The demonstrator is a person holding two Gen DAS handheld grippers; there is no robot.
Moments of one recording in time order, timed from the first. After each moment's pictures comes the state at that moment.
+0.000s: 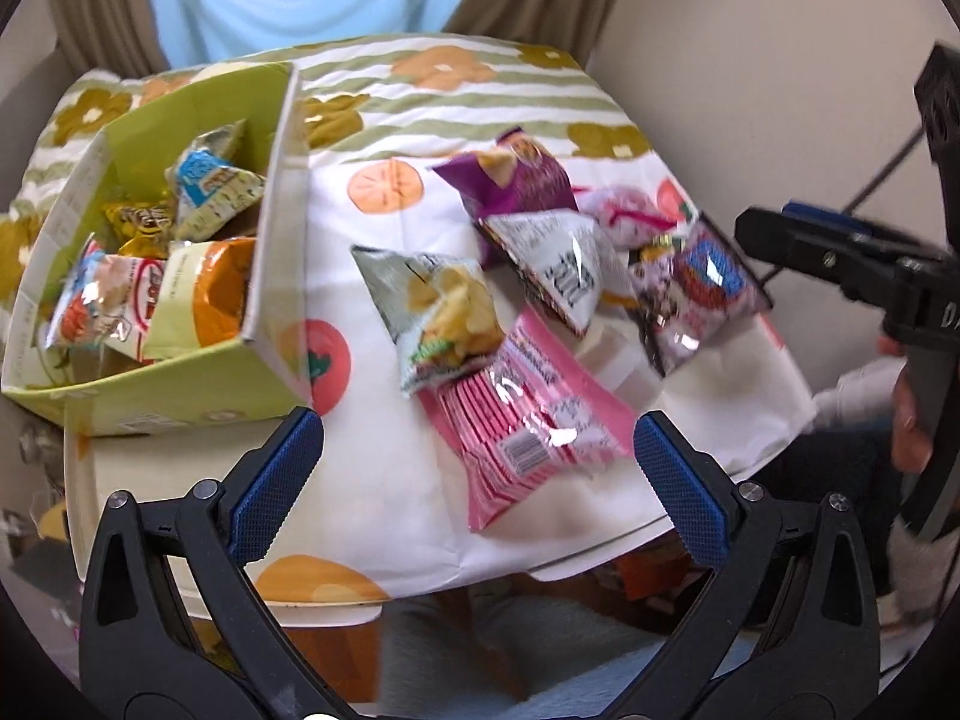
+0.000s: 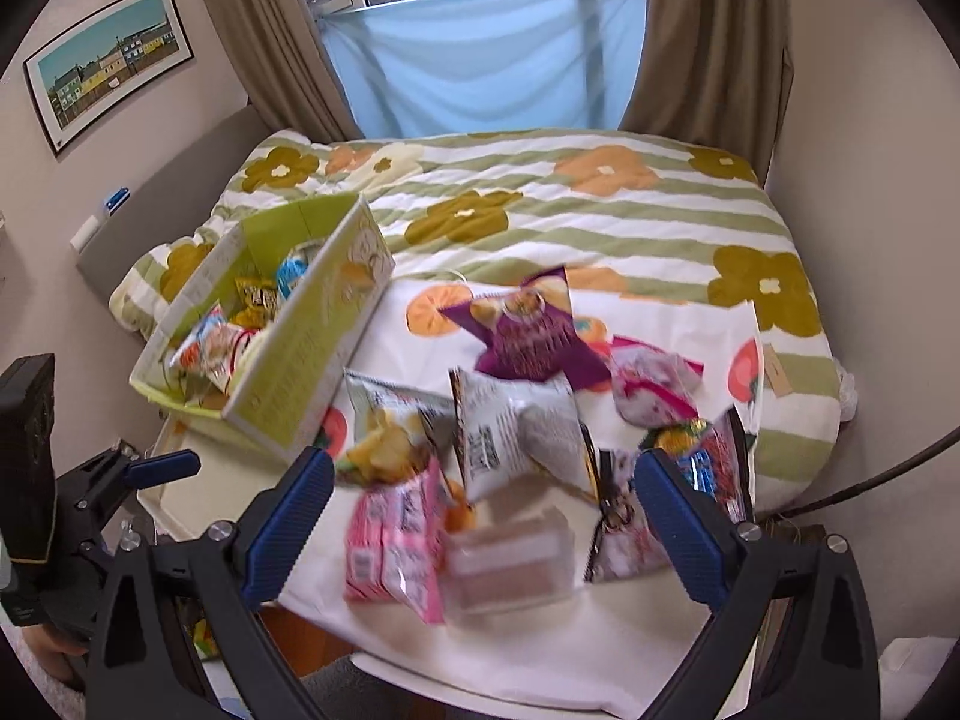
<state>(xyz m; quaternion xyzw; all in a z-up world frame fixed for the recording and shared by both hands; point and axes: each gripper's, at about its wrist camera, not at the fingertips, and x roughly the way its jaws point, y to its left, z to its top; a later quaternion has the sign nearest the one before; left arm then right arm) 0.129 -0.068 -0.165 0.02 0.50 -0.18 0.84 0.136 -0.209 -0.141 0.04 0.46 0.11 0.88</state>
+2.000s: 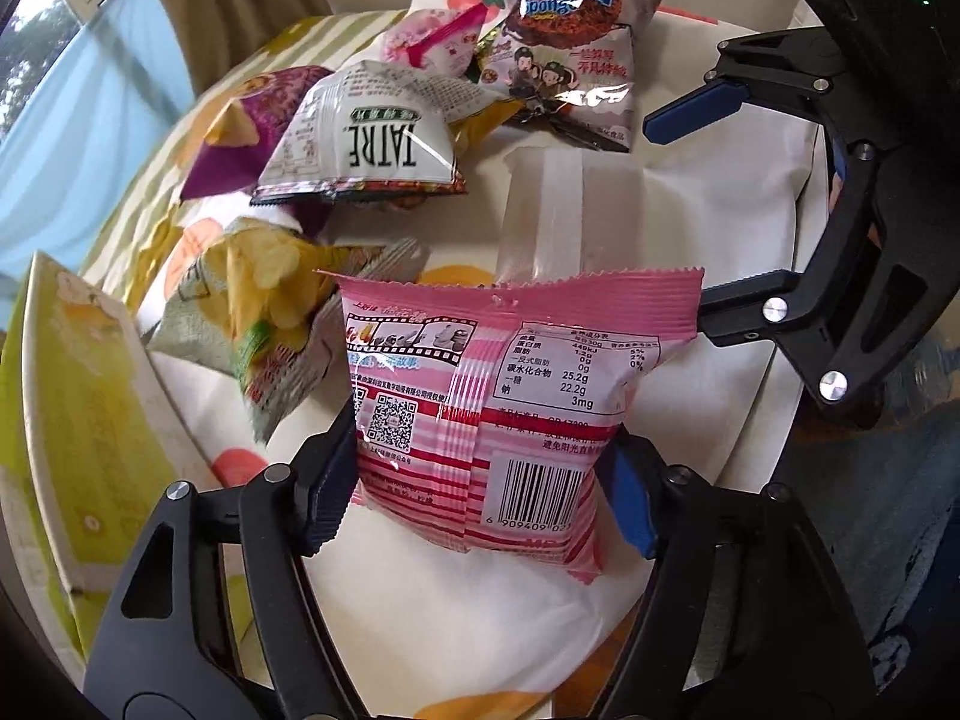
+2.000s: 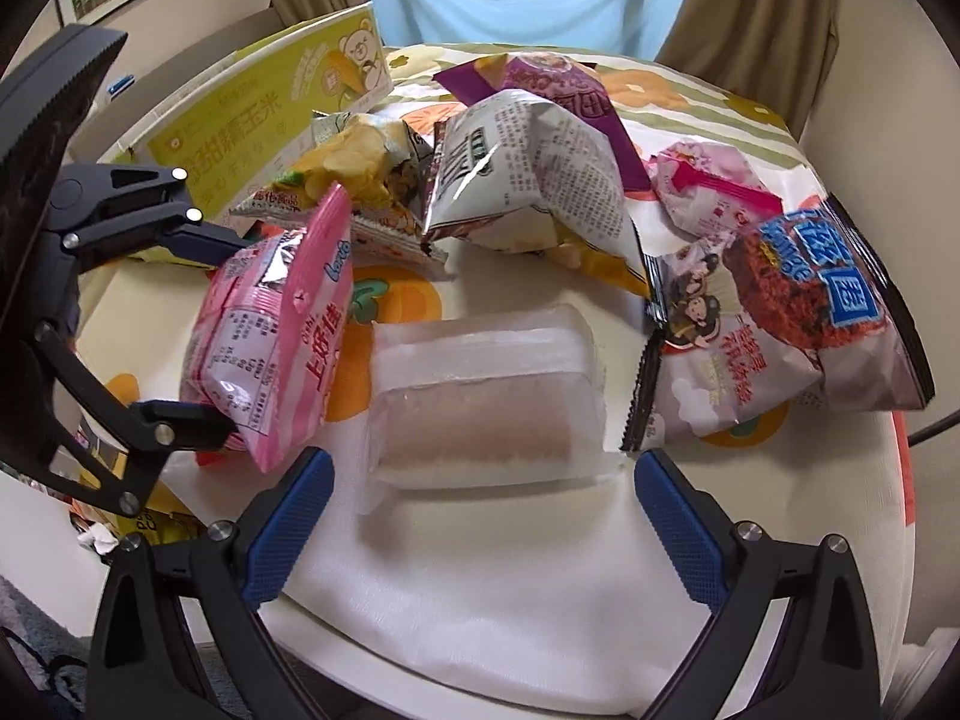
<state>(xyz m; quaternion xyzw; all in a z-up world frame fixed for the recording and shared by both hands) 0.137 -0.131 -0.267 0.34 0.45 -0.38 0.74 0.097 -0.187 -0.294 -0.03 0.50 0.13 0.85</state>
